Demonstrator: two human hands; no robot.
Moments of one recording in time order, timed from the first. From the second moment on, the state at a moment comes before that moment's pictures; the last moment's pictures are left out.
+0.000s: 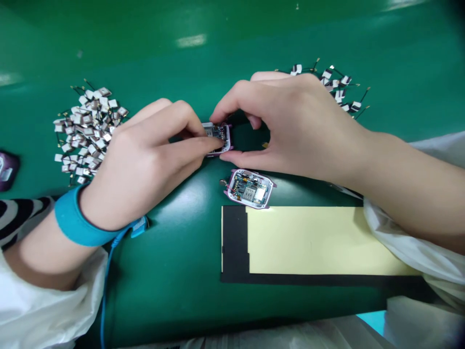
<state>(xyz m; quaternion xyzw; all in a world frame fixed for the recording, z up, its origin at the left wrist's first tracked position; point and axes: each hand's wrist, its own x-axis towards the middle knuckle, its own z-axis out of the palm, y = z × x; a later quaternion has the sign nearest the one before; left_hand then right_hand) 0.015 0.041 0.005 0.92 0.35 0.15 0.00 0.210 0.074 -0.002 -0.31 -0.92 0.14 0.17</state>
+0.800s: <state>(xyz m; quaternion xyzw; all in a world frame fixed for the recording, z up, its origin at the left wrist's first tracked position) 0.010 0.043 -0.001 0.93 0.32 0.16 -0.02 0.213 0.072 0.015 -0.34 -0.82 0.31 0.35</state>
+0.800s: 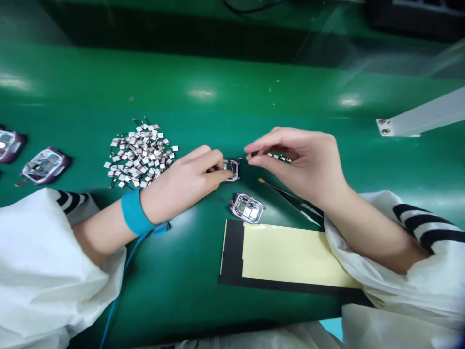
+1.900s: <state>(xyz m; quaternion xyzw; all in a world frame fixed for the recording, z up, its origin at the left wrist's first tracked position) 0.010 0.047 -0.008 0.92 0.33 0.18 0.01 0.202 0.050 -0.009 -0.27 -0.89 0.06 0.37</state>
